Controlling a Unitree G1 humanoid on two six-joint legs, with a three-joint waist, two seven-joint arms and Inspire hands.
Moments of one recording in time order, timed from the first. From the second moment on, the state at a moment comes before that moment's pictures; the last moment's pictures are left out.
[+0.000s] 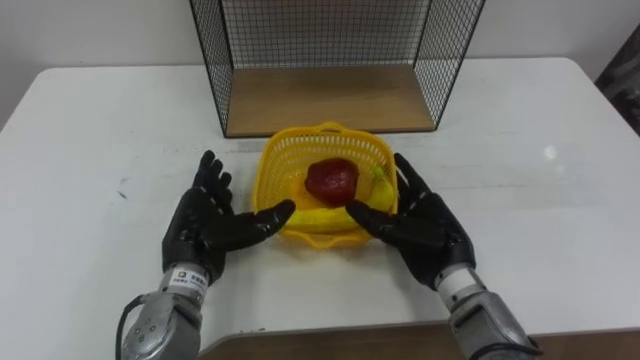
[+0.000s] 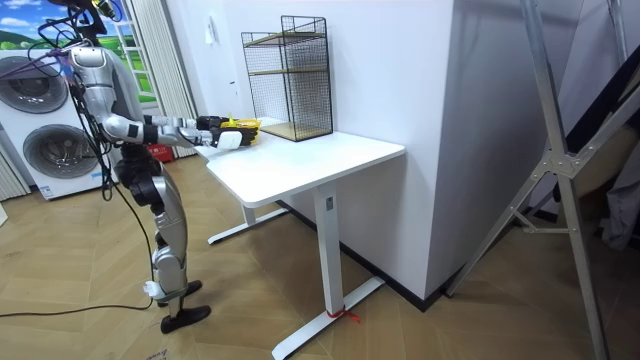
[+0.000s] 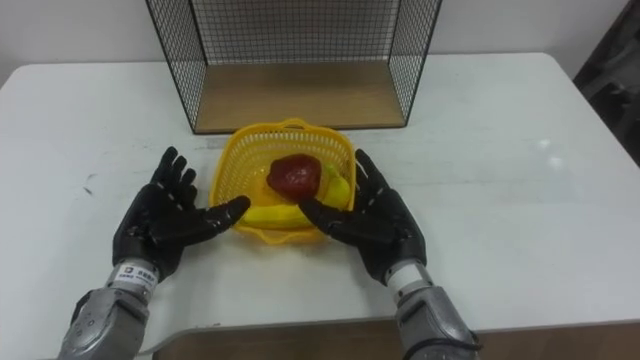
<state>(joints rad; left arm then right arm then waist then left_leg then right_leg) 0.11 0.16 -0.19 0.14 -0.56 -0.09 0.01 0.07 -0.18 0.18 0.24 0.74 -0.04 0.18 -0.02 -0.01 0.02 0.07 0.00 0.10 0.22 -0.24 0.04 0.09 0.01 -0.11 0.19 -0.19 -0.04</state>
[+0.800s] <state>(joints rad) 0.11 0.18 -0.29 0.13 -0.59 -0.09 0.00 0.07 -0.18 0.21 0.24 0.72 -0.05 0.14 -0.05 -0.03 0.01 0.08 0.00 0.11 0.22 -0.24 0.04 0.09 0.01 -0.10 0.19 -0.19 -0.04</state>
